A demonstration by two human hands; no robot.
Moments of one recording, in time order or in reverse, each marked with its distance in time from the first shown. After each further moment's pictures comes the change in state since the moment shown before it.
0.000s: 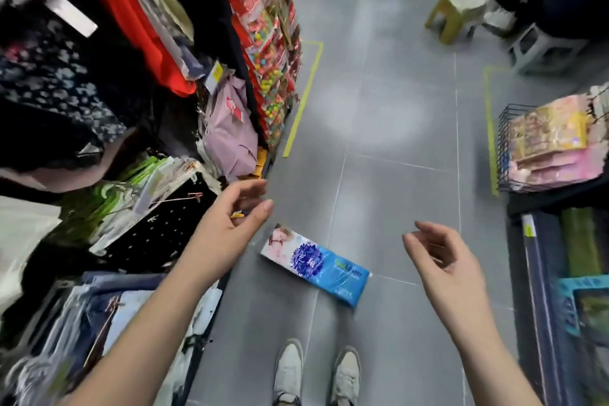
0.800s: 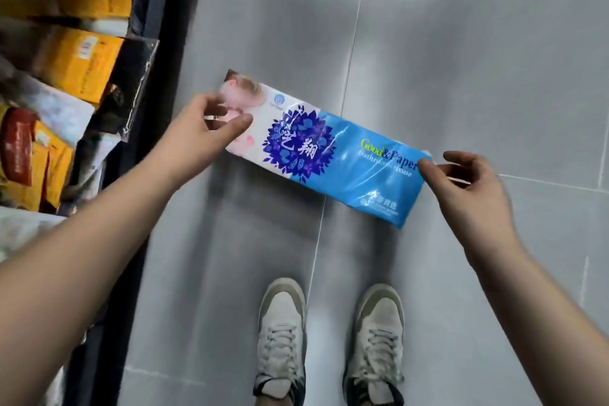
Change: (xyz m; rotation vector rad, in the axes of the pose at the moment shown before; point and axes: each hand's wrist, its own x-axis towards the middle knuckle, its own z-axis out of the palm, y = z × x) left_hand 0.180 -0.548 0.195 0.298 -0.114 -0.333; right_hand 0.172 0.518 0.189 -0.206 0.043 0.356
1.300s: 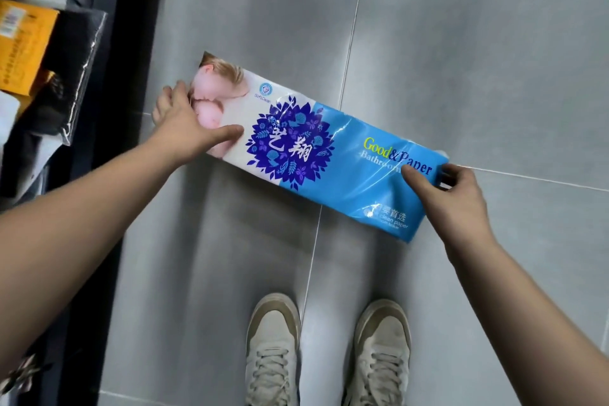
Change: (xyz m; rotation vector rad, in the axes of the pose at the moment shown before) left_hand 0.082 -0.056 0.041 0.375 0.039 -0.190; right_hand 0.062 0.060 0.056 -0.073 0.017 0.142
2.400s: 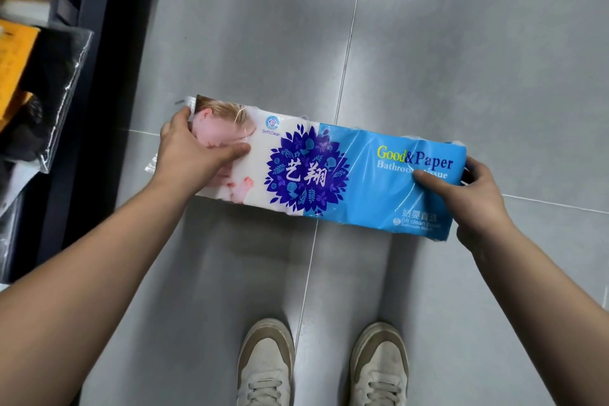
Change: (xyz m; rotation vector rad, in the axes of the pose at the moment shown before) left_hand 0.011 -0.005 0.031 -0.338 0.107 -0.026; right_hand 0.059 -0.009 -0.012 0.260 -0.058 0.075
